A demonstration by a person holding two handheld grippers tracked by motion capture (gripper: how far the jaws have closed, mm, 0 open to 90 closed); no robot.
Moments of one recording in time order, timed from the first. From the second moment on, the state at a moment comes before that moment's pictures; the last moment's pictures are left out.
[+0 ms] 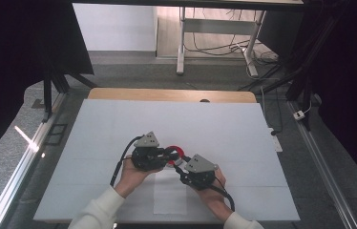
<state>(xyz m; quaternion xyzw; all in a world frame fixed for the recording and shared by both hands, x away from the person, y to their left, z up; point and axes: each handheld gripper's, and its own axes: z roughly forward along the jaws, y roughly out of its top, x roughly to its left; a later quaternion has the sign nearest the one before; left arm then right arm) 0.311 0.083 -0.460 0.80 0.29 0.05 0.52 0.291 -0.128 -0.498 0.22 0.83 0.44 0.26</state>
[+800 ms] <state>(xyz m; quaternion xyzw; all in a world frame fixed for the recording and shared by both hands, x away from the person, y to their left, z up) 0.312 0.081 -0.464 0.81 0.30 0.06 0.51 0.290 -0.121 -0.502 0.21 0.84 0.42 0.27</state>
